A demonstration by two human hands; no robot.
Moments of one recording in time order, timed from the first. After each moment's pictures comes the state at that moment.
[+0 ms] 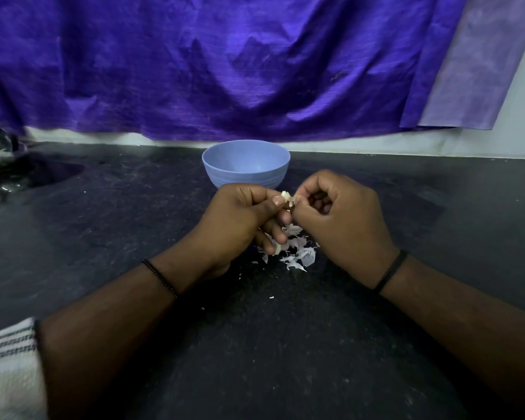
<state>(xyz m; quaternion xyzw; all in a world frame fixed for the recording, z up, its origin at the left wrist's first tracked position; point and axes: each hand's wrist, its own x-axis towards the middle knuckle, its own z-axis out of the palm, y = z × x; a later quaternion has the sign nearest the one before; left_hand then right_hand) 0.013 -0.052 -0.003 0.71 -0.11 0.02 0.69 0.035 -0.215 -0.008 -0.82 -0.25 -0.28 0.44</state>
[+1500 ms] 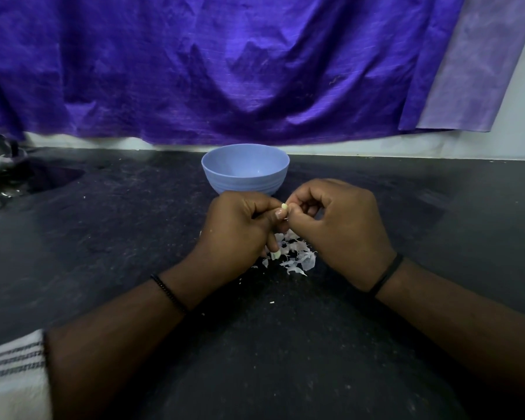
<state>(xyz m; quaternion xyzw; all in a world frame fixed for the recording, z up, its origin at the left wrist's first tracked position) 0.011 -0.052 -0.010 0.82 -0.12 0.16 0.55 0.038 -0.212 -0.009 -0.82 -0.29 -0.31 0.39</state>
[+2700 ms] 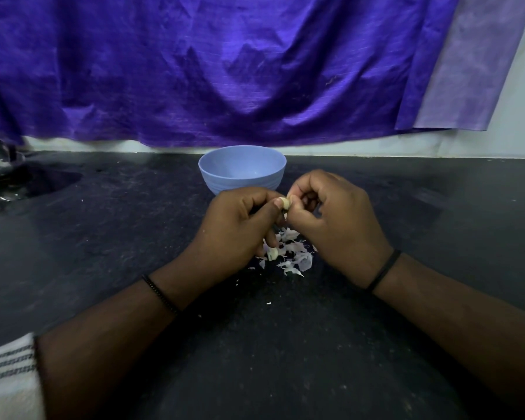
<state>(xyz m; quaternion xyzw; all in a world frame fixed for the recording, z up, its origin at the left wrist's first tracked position) 0.010 -0.052 -0.003 0.81 -0.16 0.15 0.55 0.042 -0.214 -0.007 -0.82 -0.29 -0.31 0.39</state>
